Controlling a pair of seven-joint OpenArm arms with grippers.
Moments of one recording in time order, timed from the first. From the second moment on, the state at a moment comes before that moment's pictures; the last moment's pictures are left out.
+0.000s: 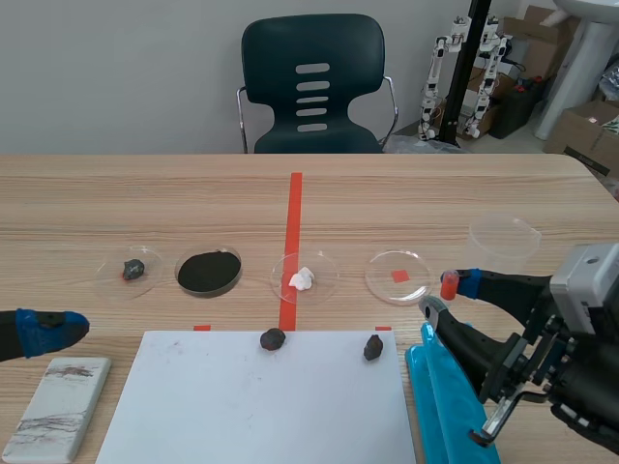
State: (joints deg) left arm 68.6 -29.9 -7.7 124.1 5.5 -24.2 -33.7; right arm -23.9 27.6 -4.7 82.1 -5.2 32.2 43.4
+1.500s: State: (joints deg) left arm 68.6 -29.9 -7.7 124.1 5.5 -24.2 -33.7; right arm -26.7 27.8 -4.7 82.1 -5.0 29.6 46.5
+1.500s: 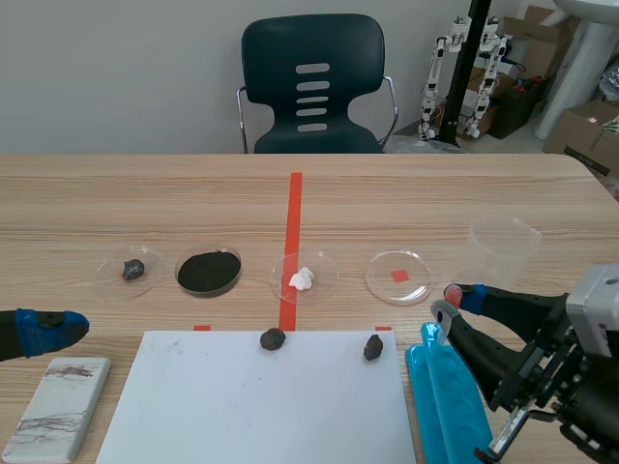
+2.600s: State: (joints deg) left arm 68.6 -29.9 -7.7 124.1 5.5 -24.2 -33.7; right arm -27.7 28.1 -4.6 90.1 -2.8 29.6 32.4
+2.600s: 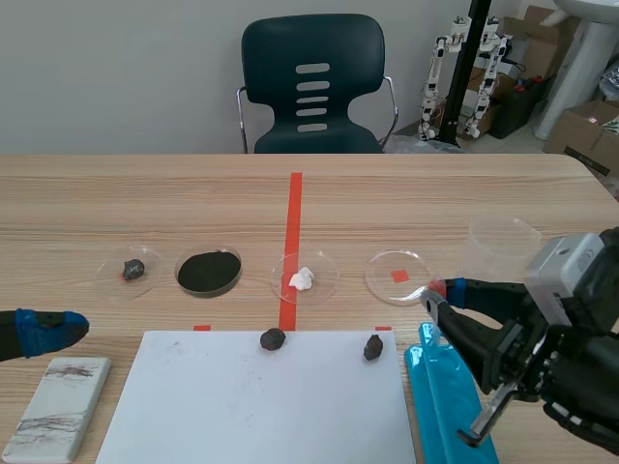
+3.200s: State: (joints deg) left arm 68.6 -29.9 -7.7 124.1 5.5 -24.2 -33.7; right arm -43.0 28.1 6.0 105.1 -2.6 29.6 39.9
